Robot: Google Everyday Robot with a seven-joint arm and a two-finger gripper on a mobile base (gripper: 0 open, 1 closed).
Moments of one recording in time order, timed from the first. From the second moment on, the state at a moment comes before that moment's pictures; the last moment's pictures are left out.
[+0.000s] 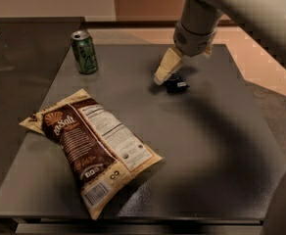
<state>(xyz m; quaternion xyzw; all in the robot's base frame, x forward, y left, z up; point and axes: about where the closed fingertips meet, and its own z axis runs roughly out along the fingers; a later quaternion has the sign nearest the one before) 0.634 -0.125 0.879 -0.30 0.94 -0.01 0.13</state>
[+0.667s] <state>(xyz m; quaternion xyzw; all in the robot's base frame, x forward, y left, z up) 0.642 -0.122 0.854 -0.21 0.97 0.00 0.08</state>
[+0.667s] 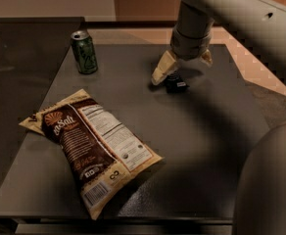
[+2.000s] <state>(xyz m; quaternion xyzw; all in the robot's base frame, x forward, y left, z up) 0.657 -0.107 0.826 -0.21 0.98 0.00 0.05</state>
